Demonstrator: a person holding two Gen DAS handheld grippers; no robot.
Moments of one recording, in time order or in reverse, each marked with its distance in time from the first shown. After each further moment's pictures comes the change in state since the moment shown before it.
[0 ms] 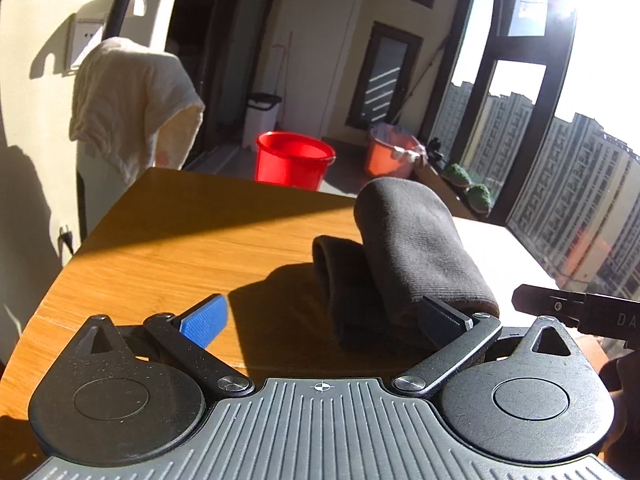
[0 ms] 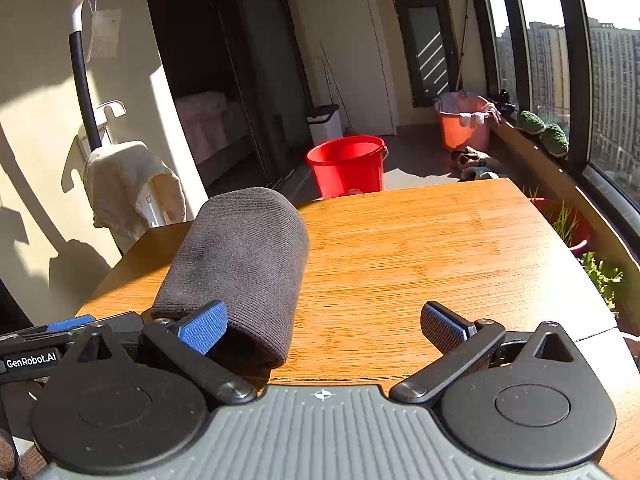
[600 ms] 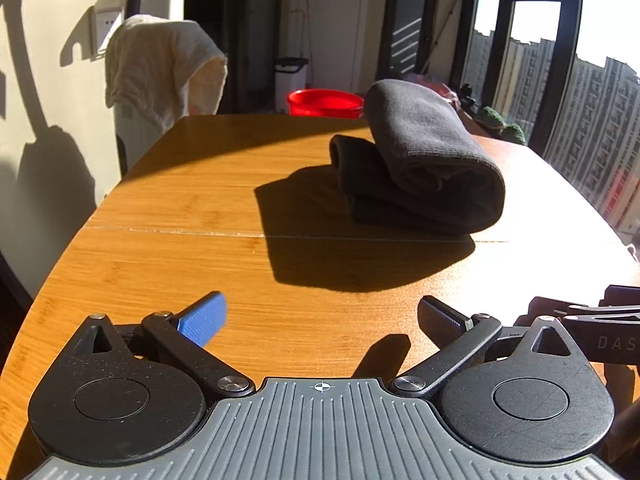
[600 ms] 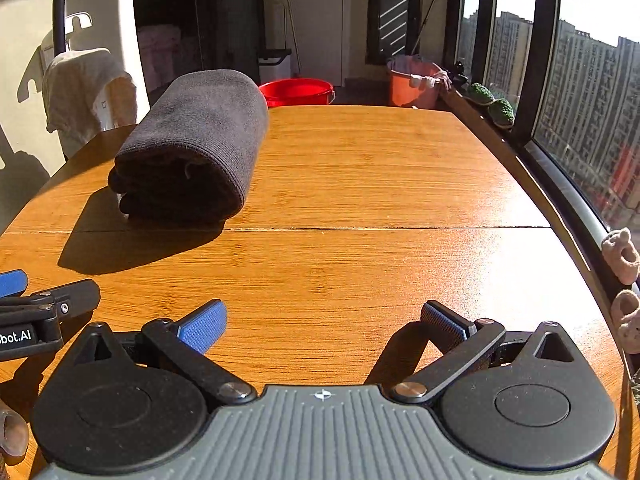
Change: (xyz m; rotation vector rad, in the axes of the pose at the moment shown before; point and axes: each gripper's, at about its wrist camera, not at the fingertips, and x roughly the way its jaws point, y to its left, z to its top) left arm -0.017 -0.020 -0.053 0.065 0.105 0.140; right arm -0.012 0.023 -0.058 -0.077 0.140 -0.217
